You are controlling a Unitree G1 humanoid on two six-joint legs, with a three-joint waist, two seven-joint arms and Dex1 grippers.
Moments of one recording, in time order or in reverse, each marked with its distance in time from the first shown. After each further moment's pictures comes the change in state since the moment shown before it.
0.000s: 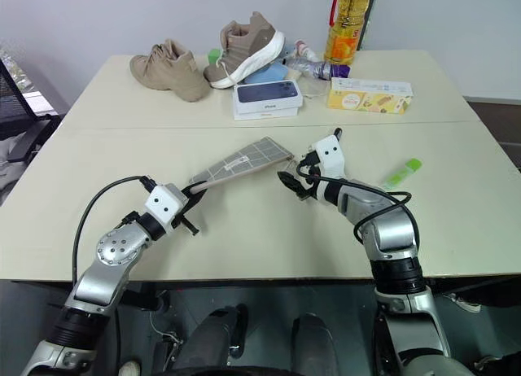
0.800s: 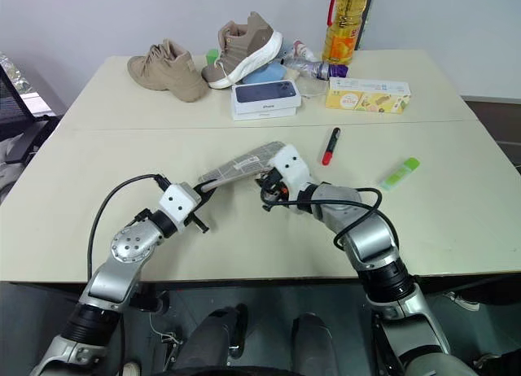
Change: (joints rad) left arm -0.033 -0.076 -0.045 -0.001 0.096 0.028 0.024; right arm -0.016 -0.017 0.259 -0.159 -0.059 -0.015 0.082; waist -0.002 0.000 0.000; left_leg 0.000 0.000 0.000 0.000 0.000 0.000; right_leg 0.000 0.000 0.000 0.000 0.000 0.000
